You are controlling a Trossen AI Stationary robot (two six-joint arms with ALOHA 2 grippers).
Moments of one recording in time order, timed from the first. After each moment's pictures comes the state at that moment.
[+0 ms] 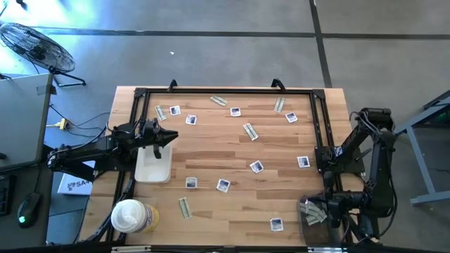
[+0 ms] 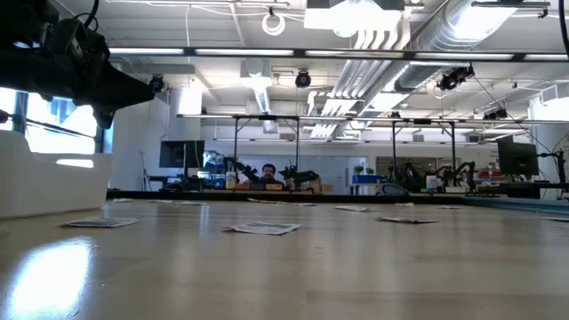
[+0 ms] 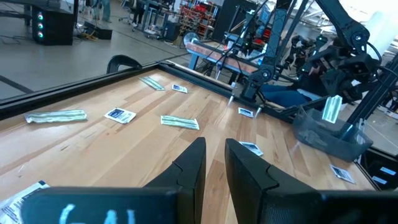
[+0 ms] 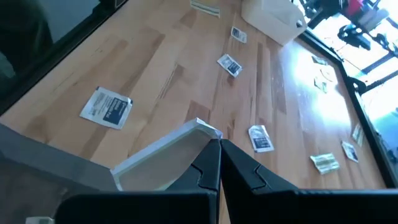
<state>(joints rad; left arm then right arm) 0.20 0.02 0.05 -0.06 -0.04 -0.32 1.52 1.37 0.88 -1.12 1.03 1.06</state>
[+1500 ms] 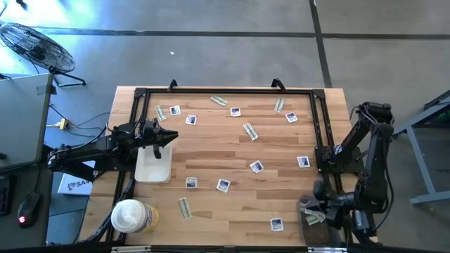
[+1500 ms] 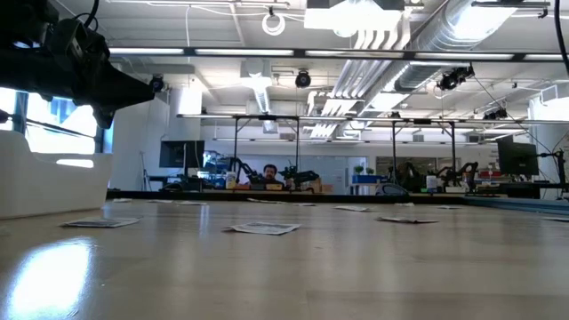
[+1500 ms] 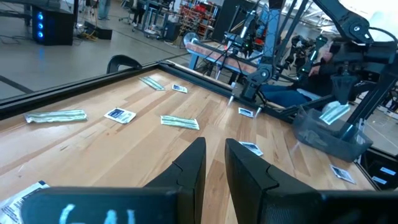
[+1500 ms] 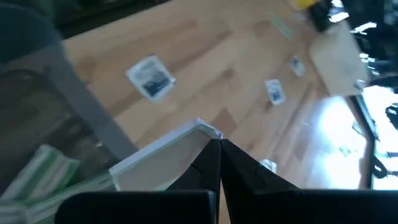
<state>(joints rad) 0.20 0.02 0.05 -0.06 -0.04 -0.32 1.36 1.26 0.88 -0.85 0.78 0.23</state>
